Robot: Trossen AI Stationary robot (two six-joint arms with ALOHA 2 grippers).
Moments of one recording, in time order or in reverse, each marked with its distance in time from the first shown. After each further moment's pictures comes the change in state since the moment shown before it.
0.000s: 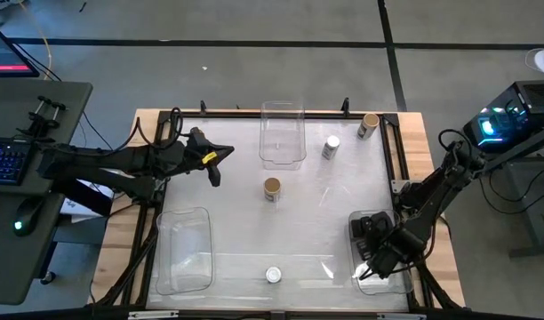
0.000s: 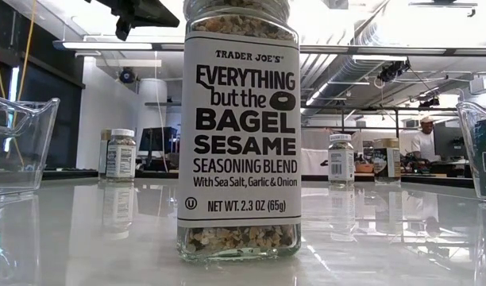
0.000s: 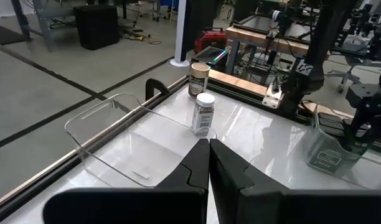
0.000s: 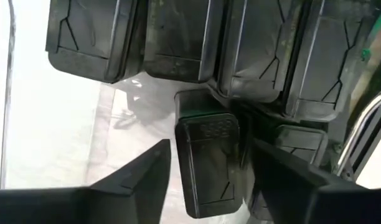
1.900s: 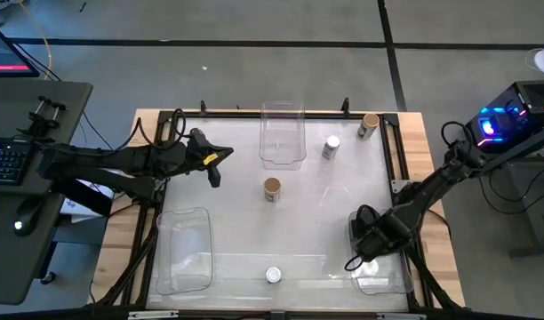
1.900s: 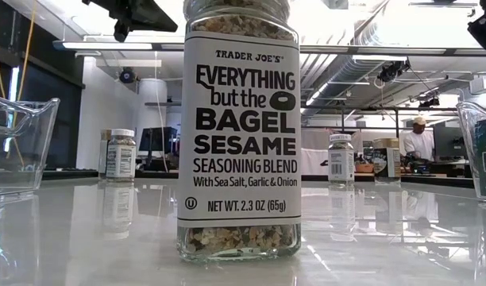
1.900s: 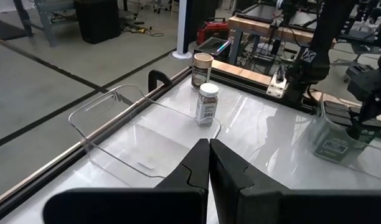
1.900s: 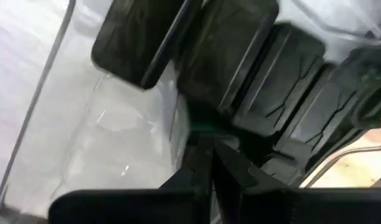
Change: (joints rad) left arm 0.000 0.000 0.000 -0.043 -0.001 0.004; right arm -0.175 -0.008 0.039 -0.058 -0.109 -0.458
